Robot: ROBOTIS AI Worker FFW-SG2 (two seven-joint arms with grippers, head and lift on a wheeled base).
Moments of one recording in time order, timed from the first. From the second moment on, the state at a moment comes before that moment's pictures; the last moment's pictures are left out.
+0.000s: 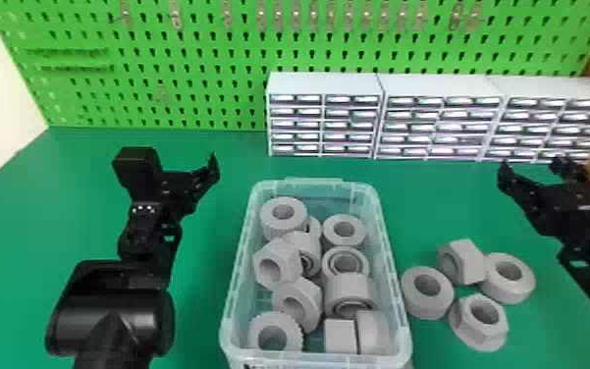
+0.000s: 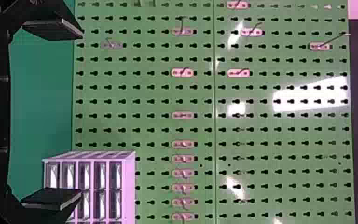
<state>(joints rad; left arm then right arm) -0.13 0.00 0.02 -1.54 -0.01 -0.01 -0.02 0.02 -0.14 -0.23 -1.88 -0.08 0.26 0.23</state>
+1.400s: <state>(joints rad) -0.15 0.00 0.01 -1.53 0.01 -0.01 -0.01 0.02 -0.14 -0.25 -1.88 -0.07 0.25 0.23</state>
